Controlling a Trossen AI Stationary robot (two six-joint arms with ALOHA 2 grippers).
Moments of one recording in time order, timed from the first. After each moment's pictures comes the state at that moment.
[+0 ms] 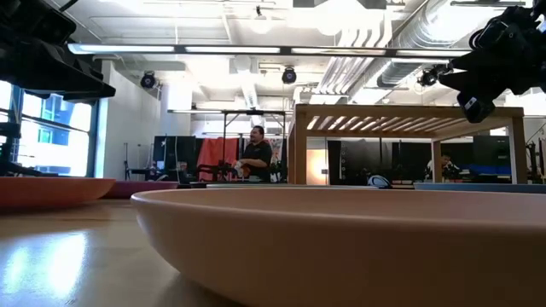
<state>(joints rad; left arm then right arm) -0.37 0.06 0.11 -0.32 -0.35 -0.01 0.16 0.01 0.06 -0.13 0.10 0.42</state>
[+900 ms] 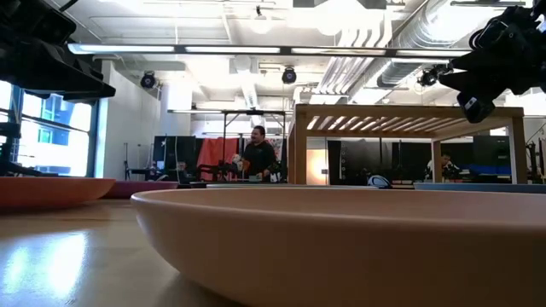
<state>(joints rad) -0.37 0.06 0.11 -0.32 -0.35 -0.01 0.16 0.01 0.06 -0.13 0.10 0.42</state>
